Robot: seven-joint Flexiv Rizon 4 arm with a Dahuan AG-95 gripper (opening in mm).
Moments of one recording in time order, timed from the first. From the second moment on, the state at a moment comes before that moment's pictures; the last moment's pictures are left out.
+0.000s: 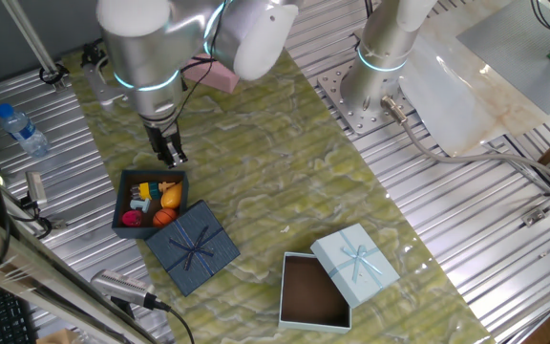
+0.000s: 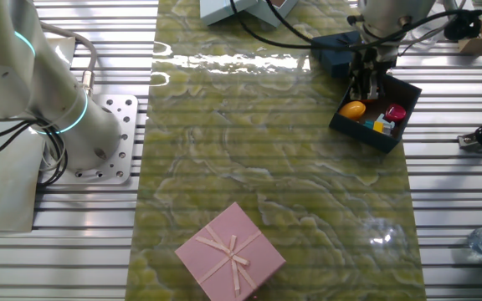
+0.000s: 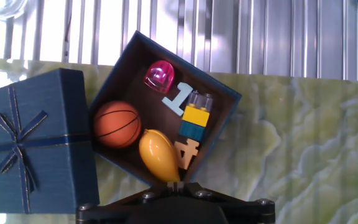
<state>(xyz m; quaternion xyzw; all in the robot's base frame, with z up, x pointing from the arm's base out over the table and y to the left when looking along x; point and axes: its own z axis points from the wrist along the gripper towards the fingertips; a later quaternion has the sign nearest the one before) 0.593 0.039 0.135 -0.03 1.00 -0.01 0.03</state>
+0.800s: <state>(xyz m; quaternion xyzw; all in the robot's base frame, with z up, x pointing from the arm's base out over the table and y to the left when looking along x) 0.605 0.065 0.113 -0.04 1.00 -0.01 -0.01</state>
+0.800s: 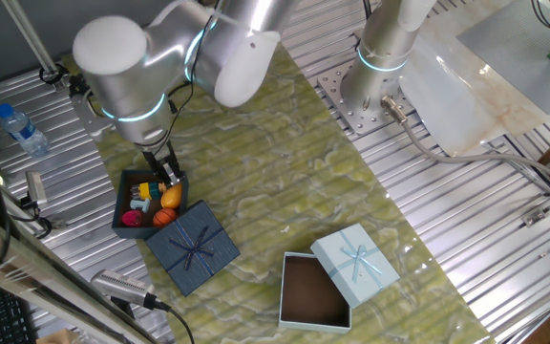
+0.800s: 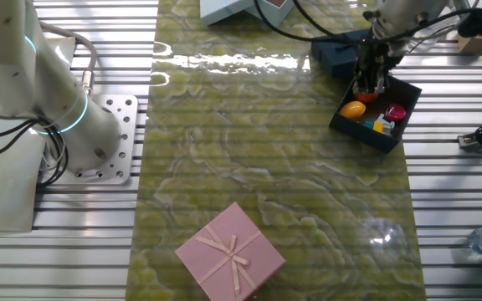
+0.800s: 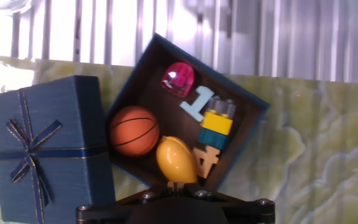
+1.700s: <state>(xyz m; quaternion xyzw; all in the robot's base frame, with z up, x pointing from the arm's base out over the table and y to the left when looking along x) 0.614 0.059 0.093 -0.06 1.00 0.01 -0.01</state>
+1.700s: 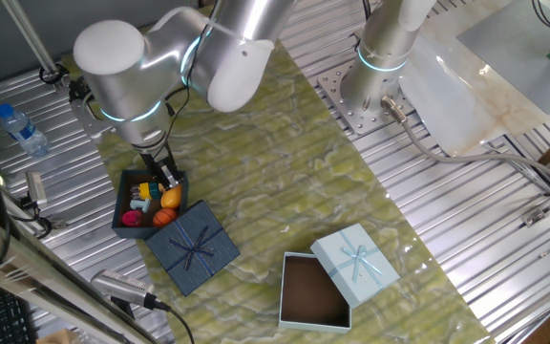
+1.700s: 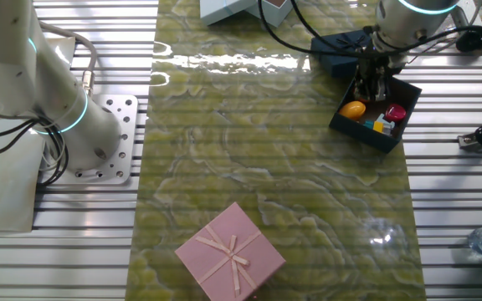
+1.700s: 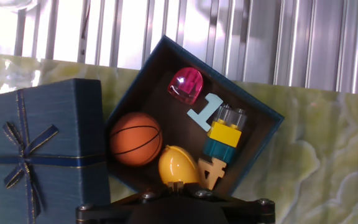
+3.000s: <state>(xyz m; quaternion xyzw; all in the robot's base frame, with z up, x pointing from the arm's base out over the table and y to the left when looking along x) 0.620 0.060 0.073 -0.08 1.00 0.01 0.00</state>
